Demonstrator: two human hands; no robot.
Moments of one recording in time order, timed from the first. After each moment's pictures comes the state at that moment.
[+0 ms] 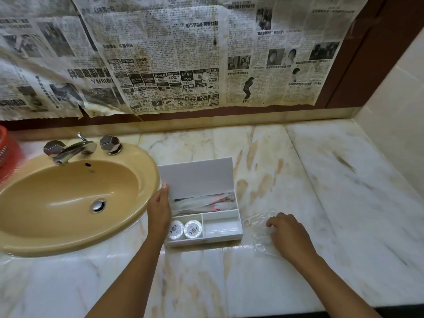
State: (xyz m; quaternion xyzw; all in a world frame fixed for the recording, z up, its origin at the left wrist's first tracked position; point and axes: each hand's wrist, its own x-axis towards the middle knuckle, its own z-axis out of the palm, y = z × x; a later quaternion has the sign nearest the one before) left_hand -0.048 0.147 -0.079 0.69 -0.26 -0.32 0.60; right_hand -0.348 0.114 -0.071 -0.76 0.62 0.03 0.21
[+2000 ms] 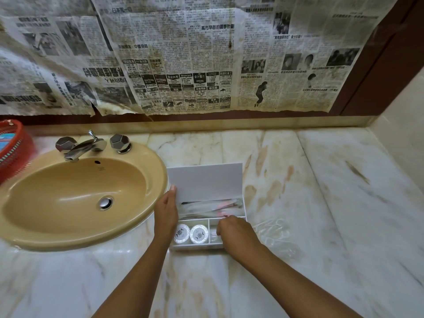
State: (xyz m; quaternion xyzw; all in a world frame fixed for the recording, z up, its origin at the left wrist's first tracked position) left_hand -0.050 0.147 -0.073 0.69 -0.26 -0.31 0.60; right_hand -0.227 0.123 -0.042 -0.87 0.44 0.08 0.20
